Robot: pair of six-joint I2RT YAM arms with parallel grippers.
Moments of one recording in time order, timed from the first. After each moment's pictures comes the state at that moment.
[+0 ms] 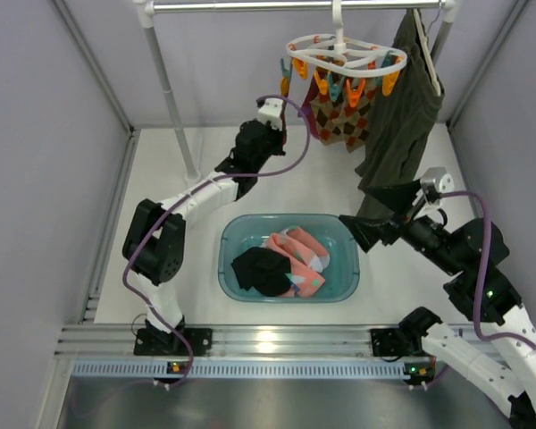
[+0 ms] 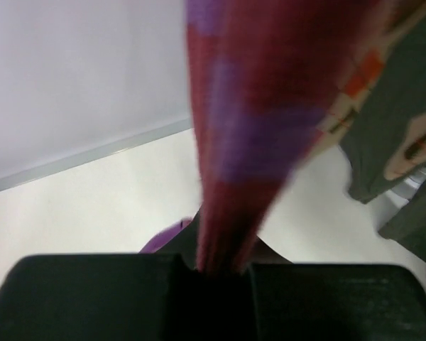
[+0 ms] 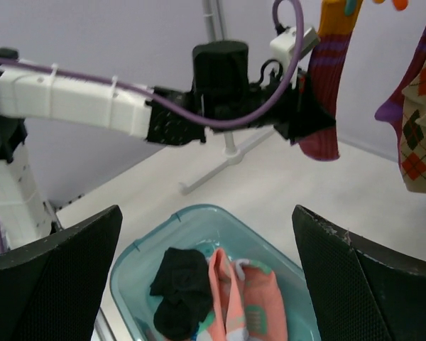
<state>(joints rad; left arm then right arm) -0.53 1.88 1.45 0.34 -0.08 -0.08 0.60 0.53 0.89 -0.18 -0.26 0.21</state>
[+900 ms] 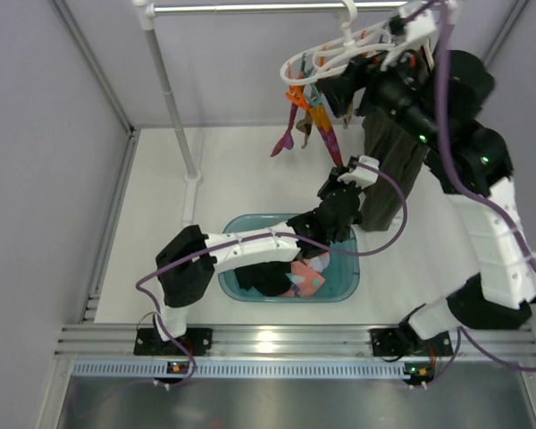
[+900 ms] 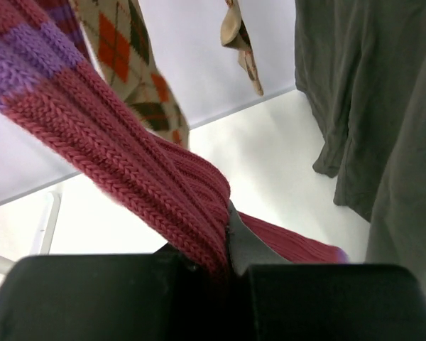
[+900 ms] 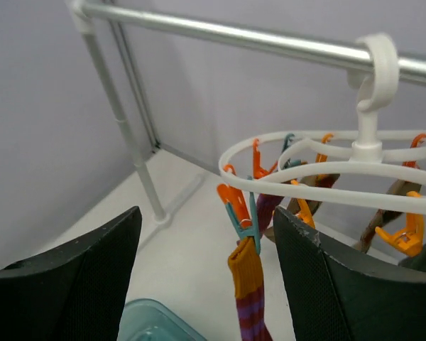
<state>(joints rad) -1.16 1.92 1.51 0.41 -0.98 0.28 0.62 1.40 2.19 -0.63 -0.04 0.11</state>
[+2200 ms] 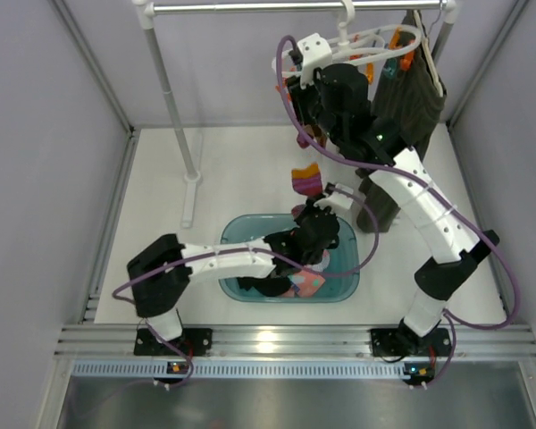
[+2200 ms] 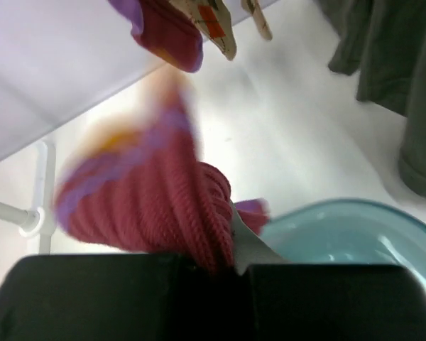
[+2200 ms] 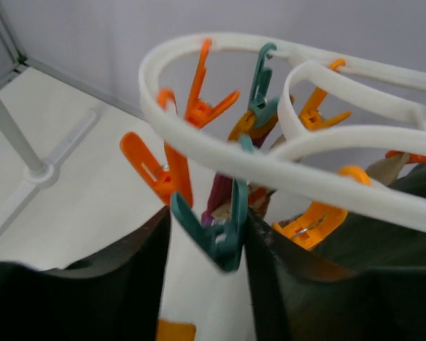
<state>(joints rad) -1.18 1.78 1.22 0.33 -0.96 0.18 0.75 1.74 2.17 -0.60 0.38 -0.15</state>
